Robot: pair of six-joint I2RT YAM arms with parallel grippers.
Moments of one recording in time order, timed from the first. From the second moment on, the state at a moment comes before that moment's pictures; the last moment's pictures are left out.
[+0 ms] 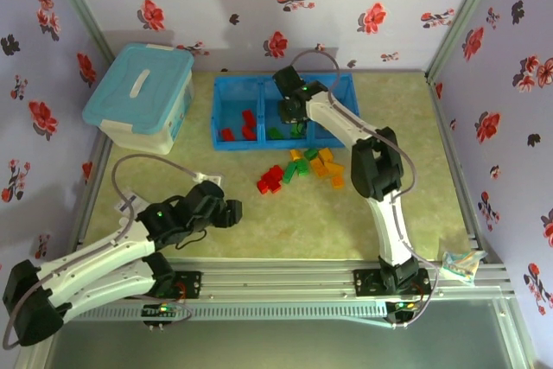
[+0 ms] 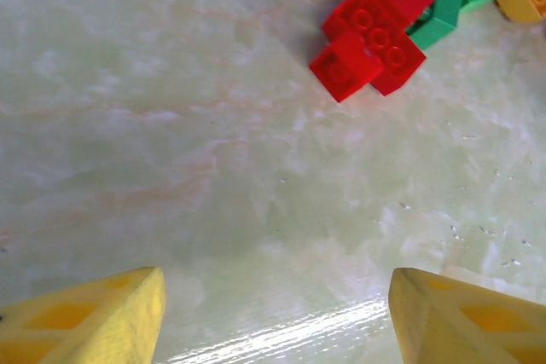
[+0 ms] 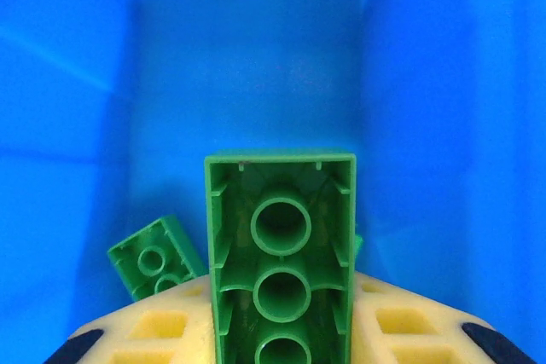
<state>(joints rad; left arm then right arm) -0.96 0.86 0.57 -0.60 -0.23 -0.75 0.57 2.26 2.05 -0.88 0.18 0.41</state>
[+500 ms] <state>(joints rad) -1.02 1.35 0.94 -0.51 -0.24 -0.64 0.62 1.88 1.89 -0.93 0.20 0.37</state>
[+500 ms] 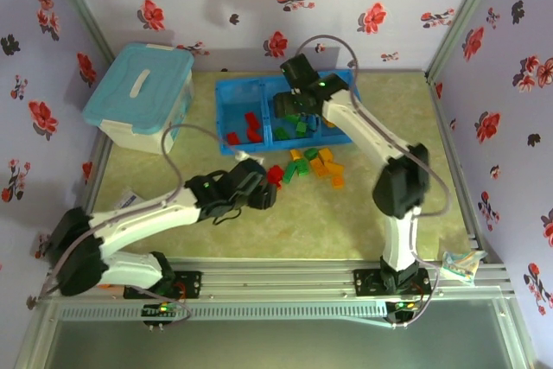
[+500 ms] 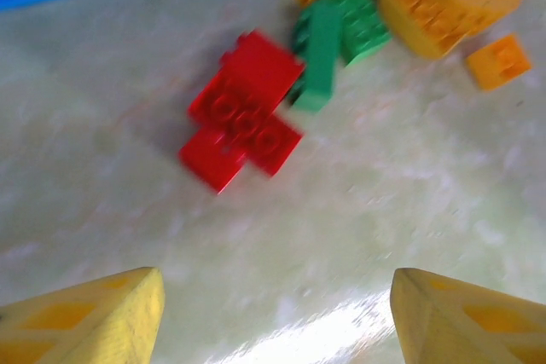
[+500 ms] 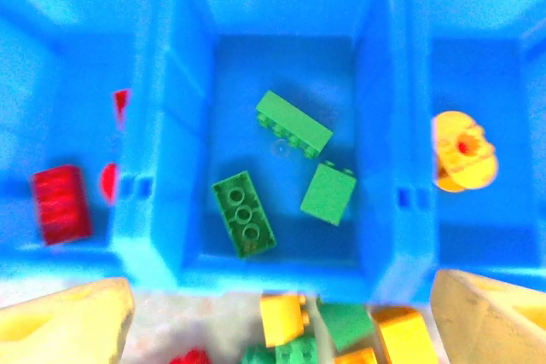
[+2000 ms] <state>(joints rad) -0.88 1.98 1.43 -0.67 -0.16 -0.41 0.49 1.02 0.90 -0.73 0.22 0.54</state>
